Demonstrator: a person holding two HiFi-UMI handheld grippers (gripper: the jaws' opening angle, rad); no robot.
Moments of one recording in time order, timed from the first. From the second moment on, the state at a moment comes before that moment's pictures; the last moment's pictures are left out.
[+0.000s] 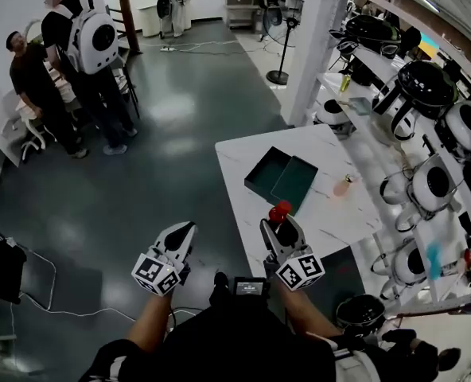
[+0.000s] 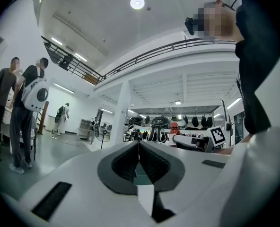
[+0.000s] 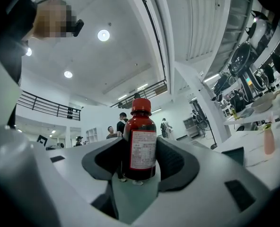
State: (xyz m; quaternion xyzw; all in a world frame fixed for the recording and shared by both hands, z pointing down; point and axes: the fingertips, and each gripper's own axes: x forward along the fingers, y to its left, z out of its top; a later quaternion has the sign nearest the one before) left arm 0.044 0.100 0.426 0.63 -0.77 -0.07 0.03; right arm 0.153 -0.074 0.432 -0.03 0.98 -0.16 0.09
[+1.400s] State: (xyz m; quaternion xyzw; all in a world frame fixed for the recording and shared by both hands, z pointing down) left arm -0.284 -0.153 0.450 0.82 -0.56 -0.10 0.09; right arm -0.090 -0.218 0.449 -0.30 0.93 -0.18 0.06
